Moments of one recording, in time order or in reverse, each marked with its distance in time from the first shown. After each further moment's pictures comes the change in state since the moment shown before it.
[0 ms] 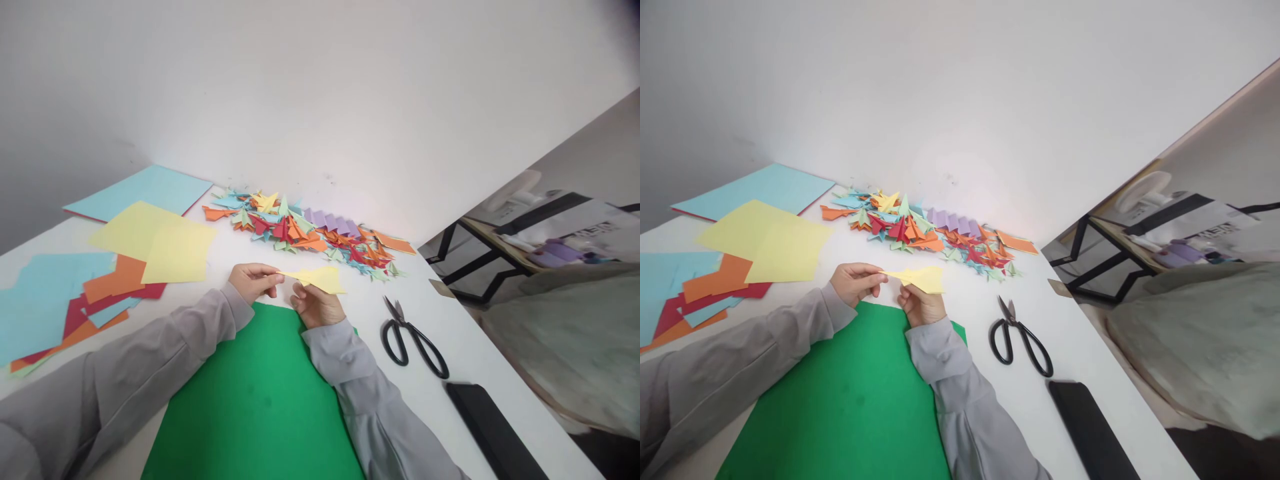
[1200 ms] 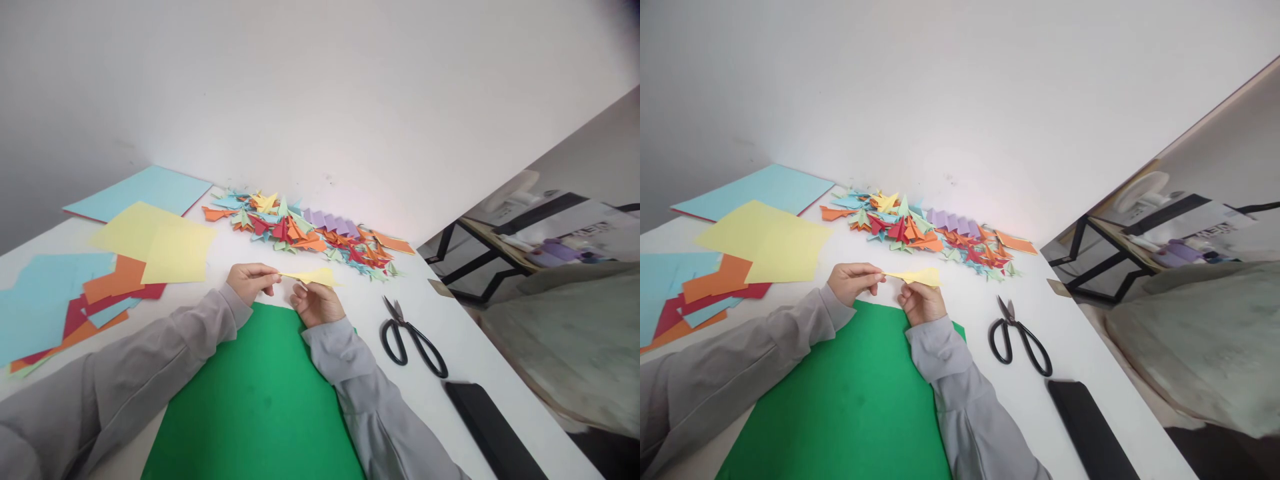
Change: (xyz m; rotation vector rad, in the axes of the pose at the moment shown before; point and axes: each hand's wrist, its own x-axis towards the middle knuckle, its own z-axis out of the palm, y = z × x) left_hand -0.001 0.004 -0.006 0.102 -0.020 0.056; right_hand 0.002 -0.003 0.003 0.029 0.063 0.038
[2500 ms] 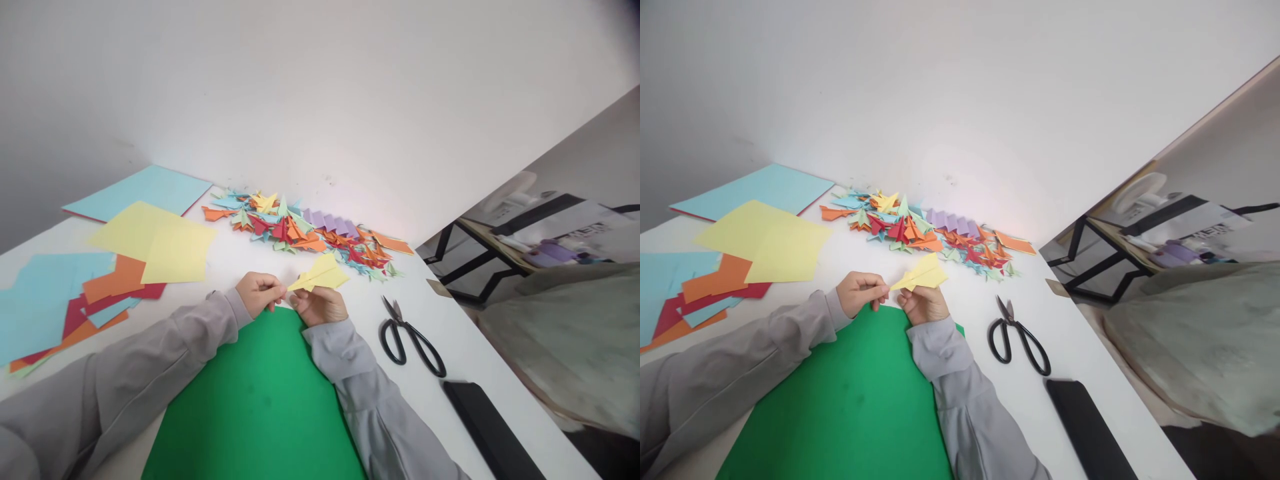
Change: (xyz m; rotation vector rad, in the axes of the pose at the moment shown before) left_hand -0.011 0.007 0.006 0.241 -0.249 -0.087; right_hand -0.002 -0.003 -0.010 0.014 -0.135 0.048
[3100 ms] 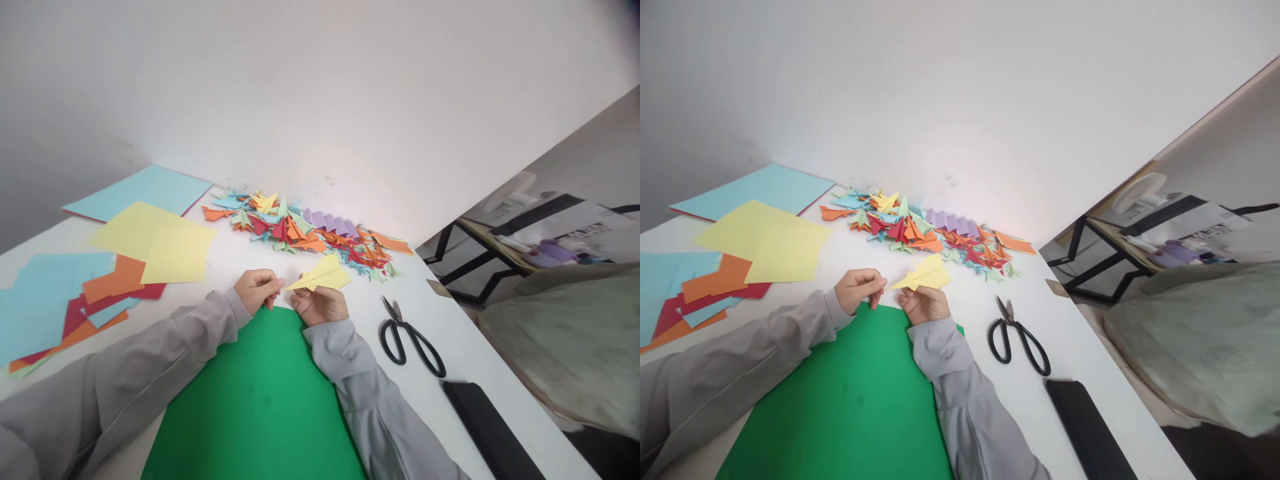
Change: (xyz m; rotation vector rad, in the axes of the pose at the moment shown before) left_hand 0.001 -0.001 -0.002 -0.024 0.014 0.017; right_hand 0.005 0.002 -0.007 0.035 -0.001 -0.004
